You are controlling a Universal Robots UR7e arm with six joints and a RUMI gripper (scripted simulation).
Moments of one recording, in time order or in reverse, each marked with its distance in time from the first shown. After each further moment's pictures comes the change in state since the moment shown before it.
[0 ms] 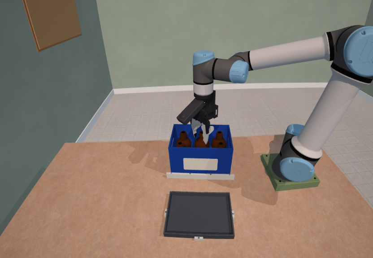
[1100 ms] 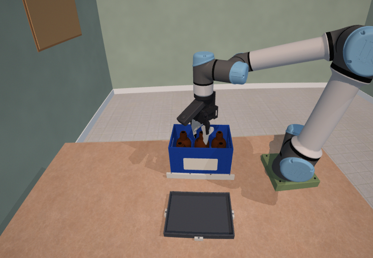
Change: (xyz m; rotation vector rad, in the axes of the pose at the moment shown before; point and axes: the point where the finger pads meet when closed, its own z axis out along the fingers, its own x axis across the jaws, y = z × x) arm 0.000 0.000 0.004 0.000 0.000 0.000
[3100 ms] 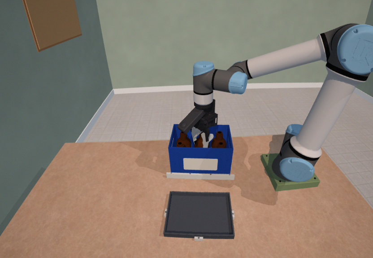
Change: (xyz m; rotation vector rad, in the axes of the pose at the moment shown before) arm 0.000 0.000 0.036 0.000 0.000 0.000
